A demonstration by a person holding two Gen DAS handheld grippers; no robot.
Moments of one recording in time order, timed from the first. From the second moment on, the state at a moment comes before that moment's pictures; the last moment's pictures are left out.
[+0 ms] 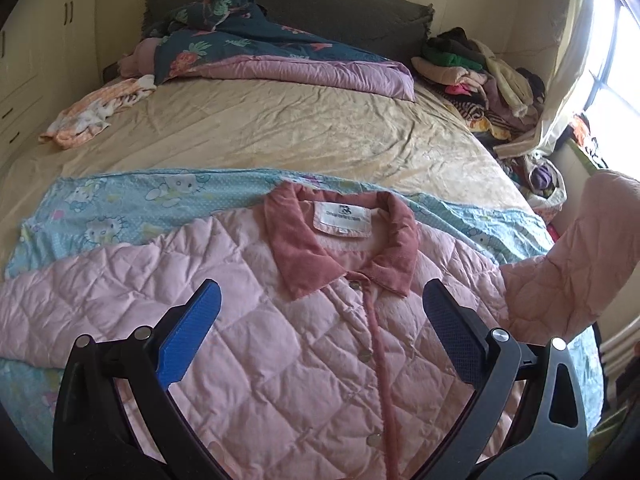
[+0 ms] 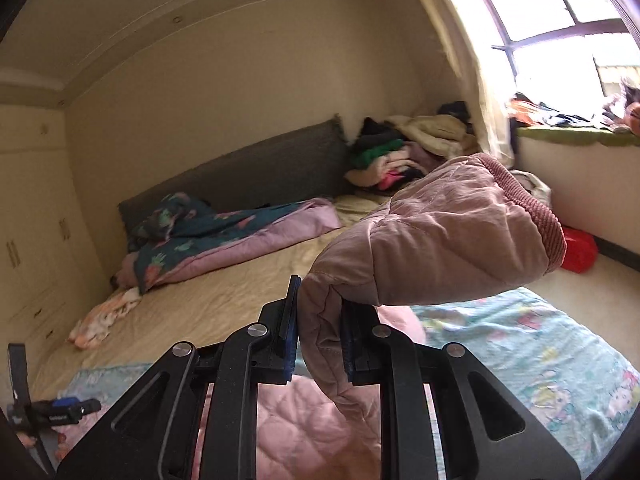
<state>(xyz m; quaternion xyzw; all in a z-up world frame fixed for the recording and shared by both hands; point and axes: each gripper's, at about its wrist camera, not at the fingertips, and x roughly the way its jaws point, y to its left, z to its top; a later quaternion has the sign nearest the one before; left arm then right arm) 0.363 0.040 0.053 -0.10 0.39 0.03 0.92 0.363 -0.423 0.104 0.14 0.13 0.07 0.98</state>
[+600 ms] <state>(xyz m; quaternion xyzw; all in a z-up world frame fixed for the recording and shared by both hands) 0.337 0.113 0.032 -0.19 0.38 0.03 0.91 0.376 -0.264 0.070 0.07 0.19 0.20 0.96</state>
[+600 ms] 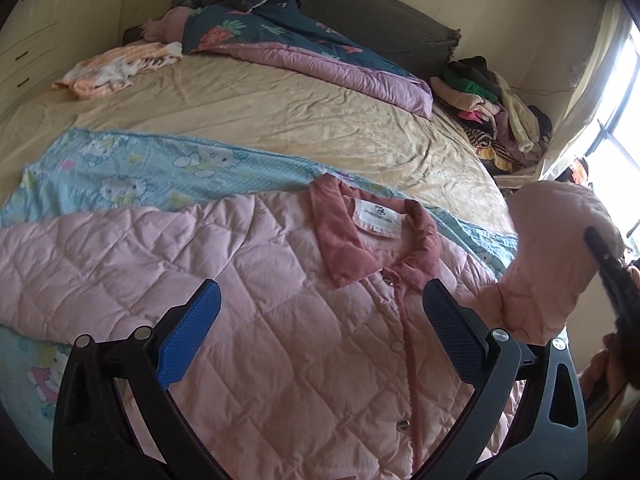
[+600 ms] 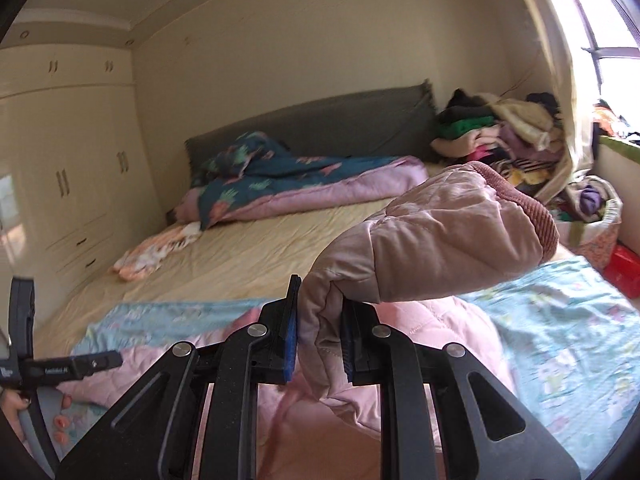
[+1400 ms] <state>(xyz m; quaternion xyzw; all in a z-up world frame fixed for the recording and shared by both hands) 0.332 0.135 0.006 -0.26 0.38 0.01 0.89 0.356 -0.132 -0.046 0.07 0.36 0.30 0.88</state>
